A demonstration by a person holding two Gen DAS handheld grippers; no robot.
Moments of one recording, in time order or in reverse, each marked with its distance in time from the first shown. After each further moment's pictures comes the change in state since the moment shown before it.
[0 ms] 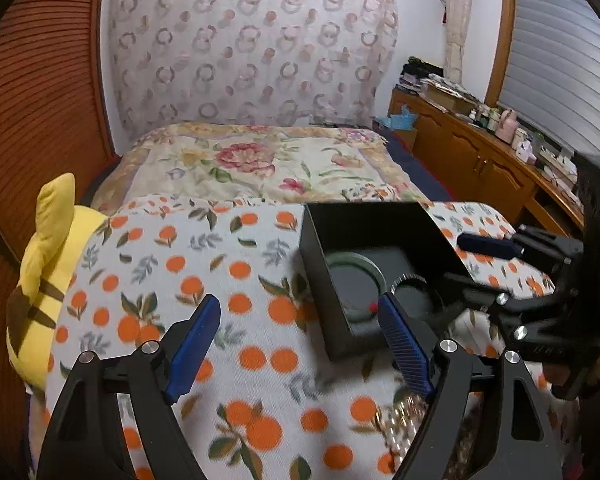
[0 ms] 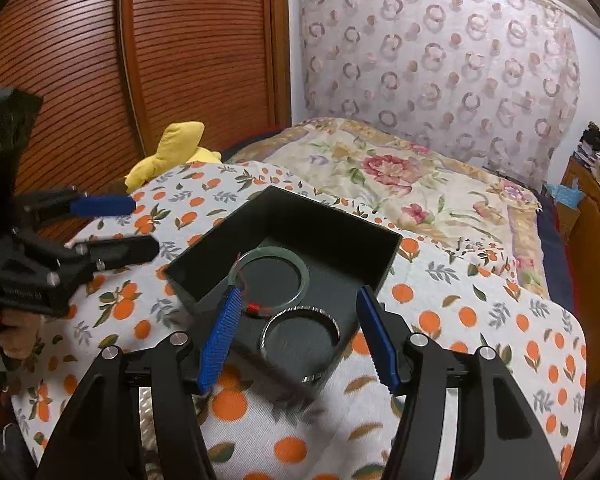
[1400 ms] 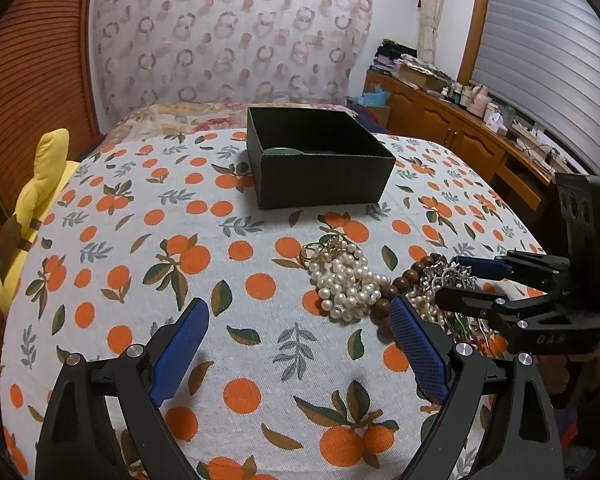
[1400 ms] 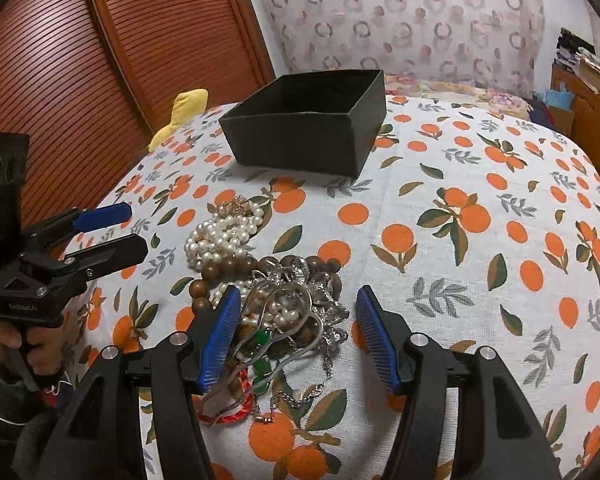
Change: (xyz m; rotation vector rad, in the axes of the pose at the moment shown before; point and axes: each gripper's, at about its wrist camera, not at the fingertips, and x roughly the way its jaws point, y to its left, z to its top) left arm -0.049 -0.042 -0.101 0.023 0.046 -0.067; right arm -0.053 0.032 -0.126 0.235 0.110 0.072
